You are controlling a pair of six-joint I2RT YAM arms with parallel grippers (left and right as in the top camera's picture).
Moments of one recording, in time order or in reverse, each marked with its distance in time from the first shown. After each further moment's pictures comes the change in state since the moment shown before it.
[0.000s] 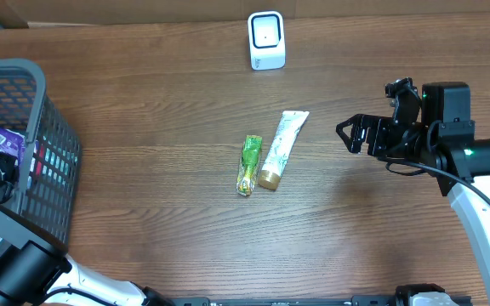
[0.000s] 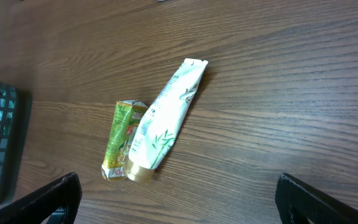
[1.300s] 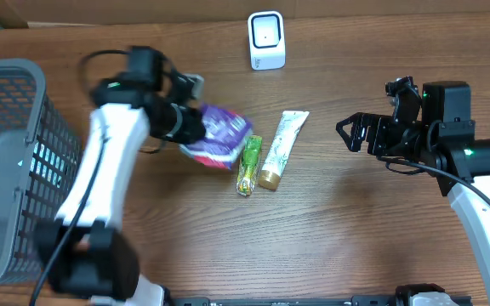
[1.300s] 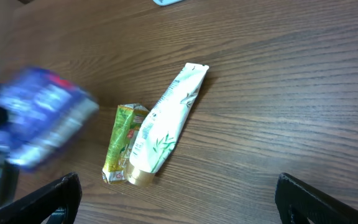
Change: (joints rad) left arm -1.006 -0.233 0.014 -0.451 0.156 0.562; right arm 0.000 0.000 0.000 0.017 0.000 0.003
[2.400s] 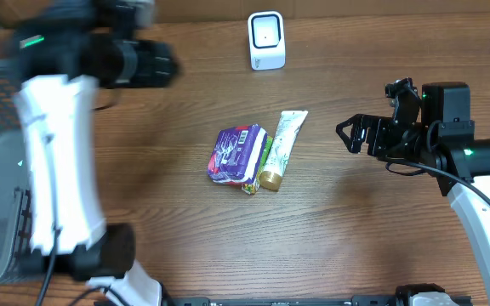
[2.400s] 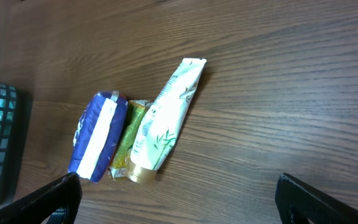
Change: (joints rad) left arm 0.164 0.093 0.870 -0.468 -0.080 -0.189; right arm 0.000 0.000 0.000 -0.018 0.000 0.000
